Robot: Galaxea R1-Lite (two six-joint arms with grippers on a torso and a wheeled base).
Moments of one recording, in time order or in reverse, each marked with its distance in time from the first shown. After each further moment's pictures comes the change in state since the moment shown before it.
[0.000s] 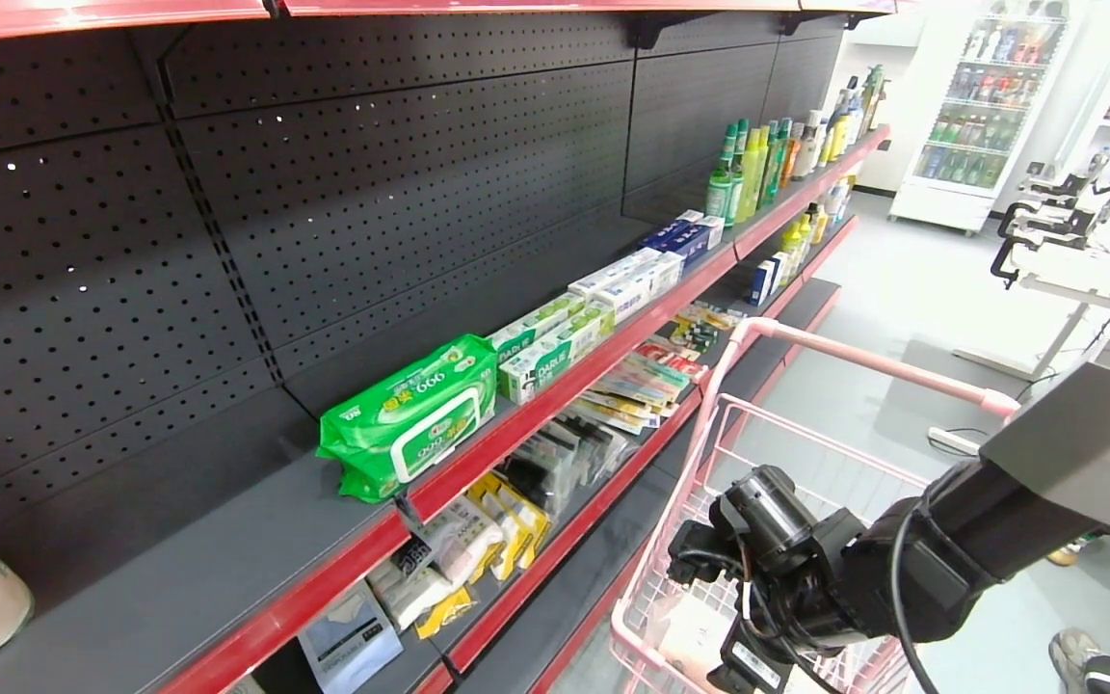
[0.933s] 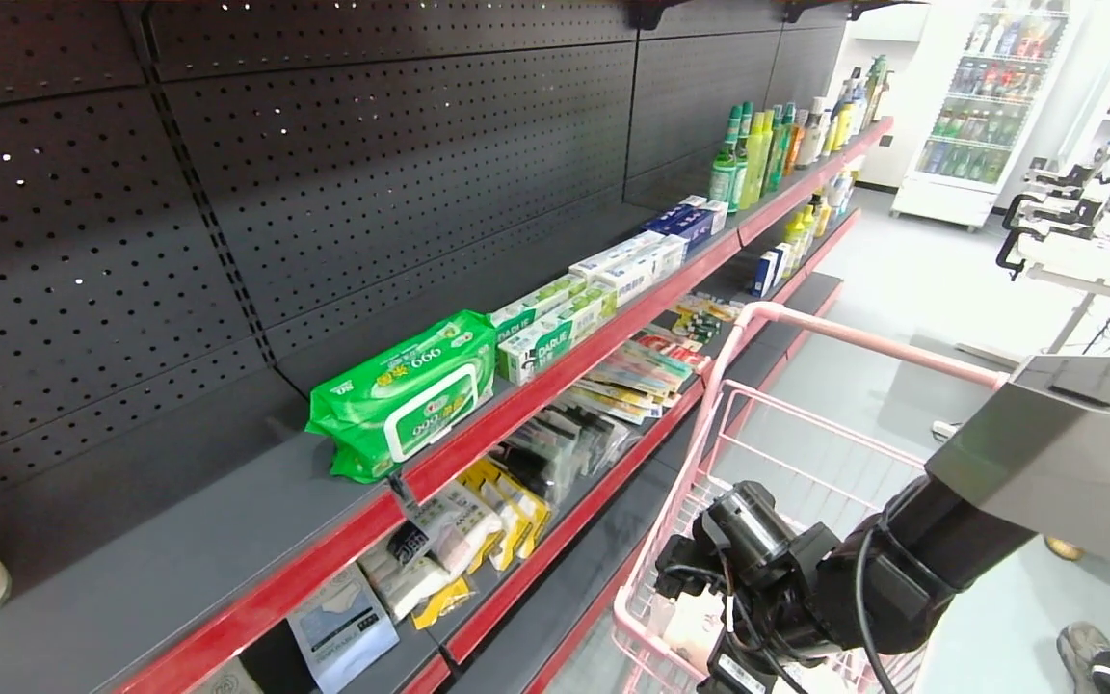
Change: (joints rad) left arm 0.000 0.000 0.000 0.000 0.000 -0.001; right arm 0.017 0.073 -0.003 -0.051 -0.001 0.002
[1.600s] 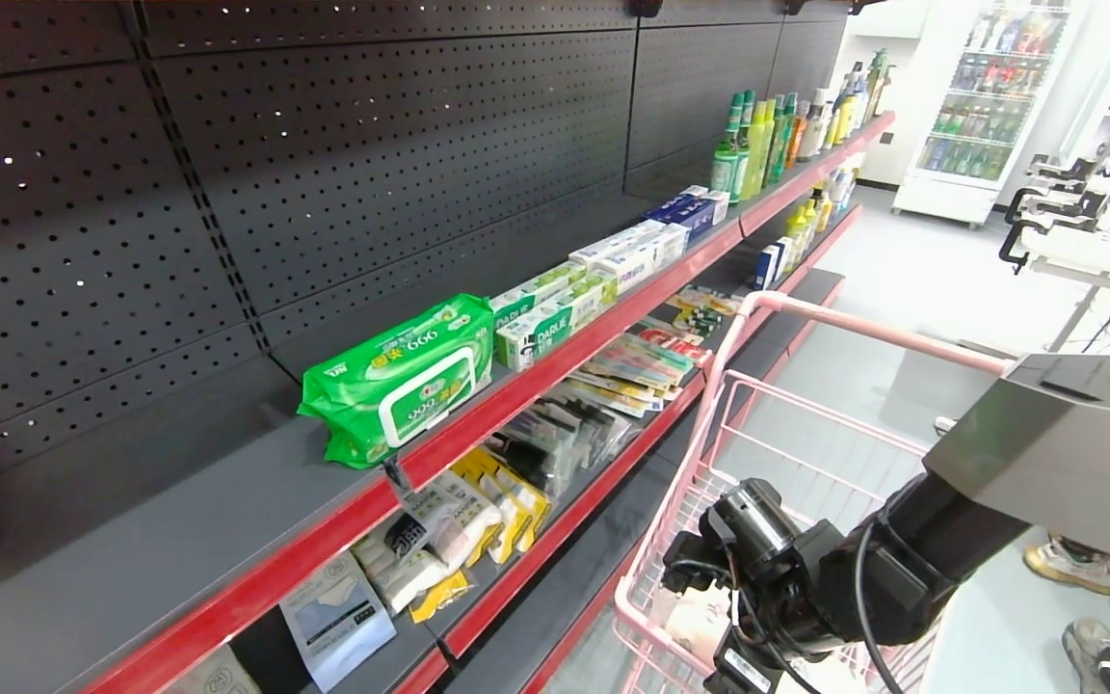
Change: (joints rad) left arm 0.000 0.000 -0.001 0.000 0.000 0.000; right arm -0.030 0.011 -0.002 -0.001 -0.003 -0.003
